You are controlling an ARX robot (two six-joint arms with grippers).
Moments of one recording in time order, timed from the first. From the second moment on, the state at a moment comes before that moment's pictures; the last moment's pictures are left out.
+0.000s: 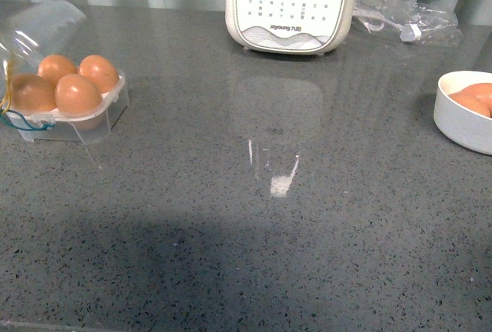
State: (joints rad) left arm 0.09 1.43 0.76 0.36 0.03 0.13; right arm 0.00 0.00 0.01 0.00 0.00 0.00
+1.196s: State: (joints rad) left arm -0.29 0.86 0.65 -0.02 -0.11 0.15; right arm 0.00 0.00 0.01 0.00 0.00 0.00
